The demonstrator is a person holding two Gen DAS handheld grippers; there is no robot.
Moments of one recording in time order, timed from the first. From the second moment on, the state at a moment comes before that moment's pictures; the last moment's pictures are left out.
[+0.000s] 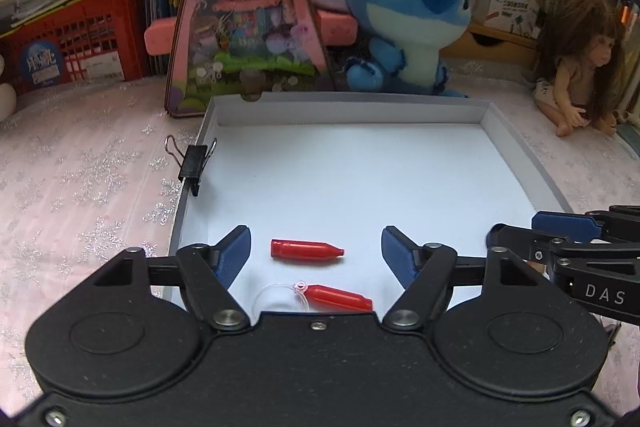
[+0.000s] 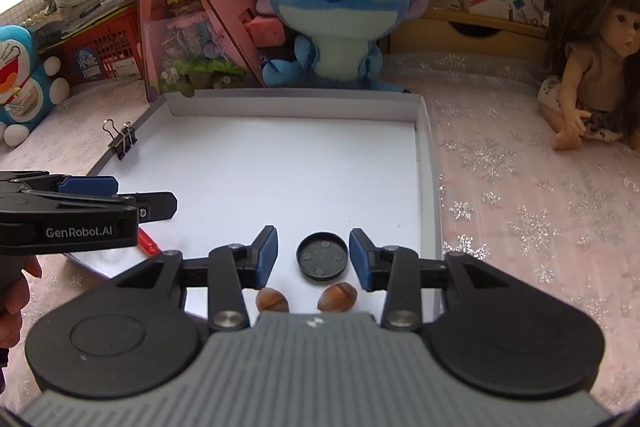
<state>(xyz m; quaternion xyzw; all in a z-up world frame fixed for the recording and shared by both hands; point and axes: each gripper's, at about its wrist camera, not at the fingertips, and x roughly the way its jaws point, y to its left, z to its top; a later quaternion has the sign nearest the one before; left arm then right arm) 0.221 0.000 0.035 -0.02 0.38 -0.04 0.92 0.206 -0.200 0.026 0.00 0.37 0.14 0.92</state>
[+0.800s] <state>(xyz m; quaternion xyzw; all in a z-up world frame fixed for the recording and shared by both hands) 0.087 -0.002 0.050 0.00 0.31 -0.10 0.94 0.087 -0.216 0.027 -0.04 0.27 0.19 0.94</state>
